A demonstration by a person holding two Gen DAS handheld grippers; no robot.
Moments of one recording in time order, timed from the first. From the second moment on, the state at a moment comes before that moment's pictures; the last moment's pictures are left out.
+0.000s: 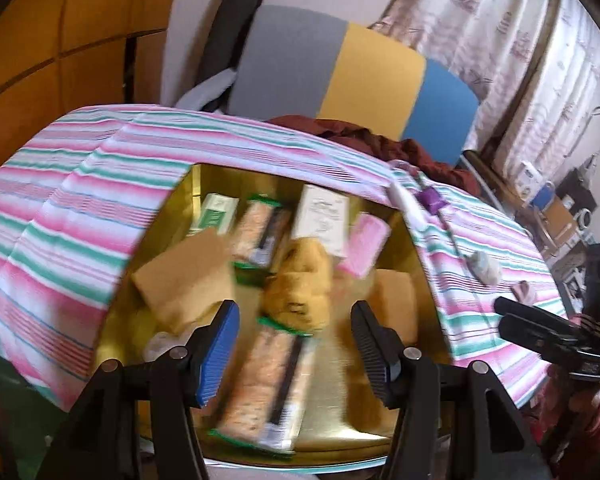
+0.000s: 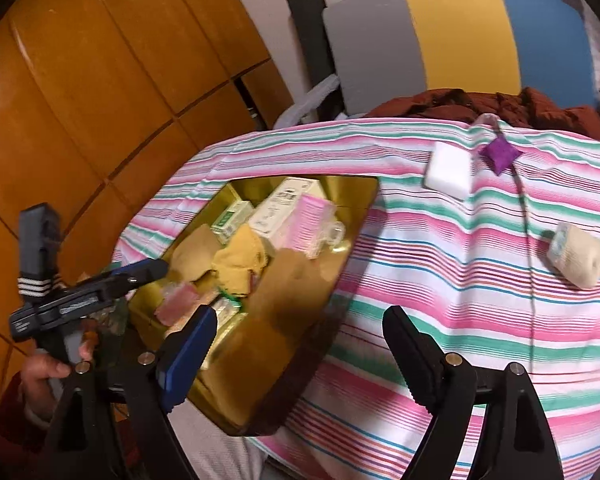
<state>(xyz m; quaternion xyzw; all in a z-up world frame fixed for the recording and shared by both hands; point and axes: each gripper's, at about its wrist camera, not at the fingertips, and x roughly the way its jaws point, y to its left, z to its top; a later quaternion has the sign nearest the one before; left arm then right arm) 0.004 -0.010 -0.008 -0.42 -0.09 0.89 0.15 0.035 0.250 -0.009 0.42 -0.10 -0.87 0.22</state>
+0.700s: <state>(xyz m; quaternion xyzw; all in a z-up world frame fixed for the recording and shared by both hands) 0.012 0.131 -0.010 -0.46 0.00 0.84 0.29 0.030 0.401 -0.040 0.48 -0.16 -0.86 0.04</state>
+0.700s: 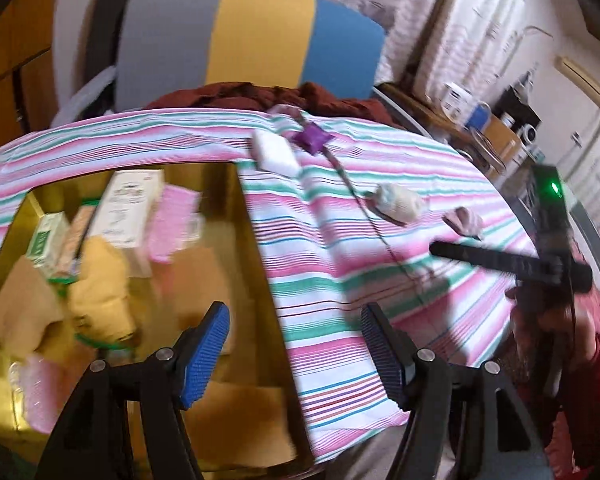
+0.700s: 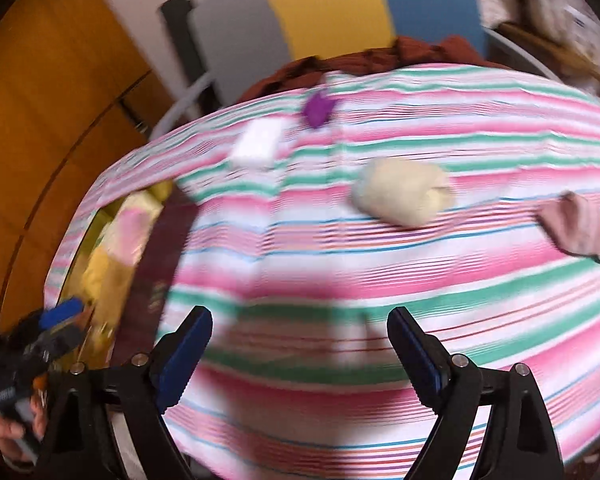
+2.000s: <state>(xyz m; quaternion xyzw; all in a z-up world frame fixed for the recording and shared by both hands) -0.074 0.344 -0.051 -0.50 0.05 0.80 0.33 -0.021 0.592 -0.085 0.49 -0.16 -0.84 -0.16</state>
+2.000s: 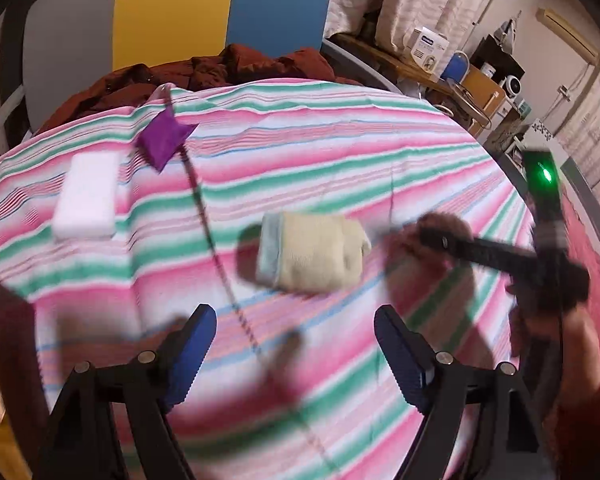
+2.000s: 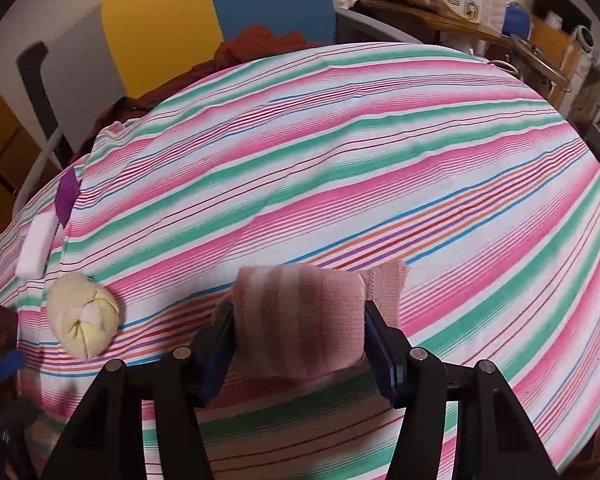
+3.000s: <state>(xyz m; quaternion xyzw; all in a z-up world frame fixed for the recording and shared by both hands) -0.063 0.368 -0.089 -0.42 0.09 0.84 0.34 -0.023 0.586 -0.088 0.49 -0.15 -0.85 -0.15</state>
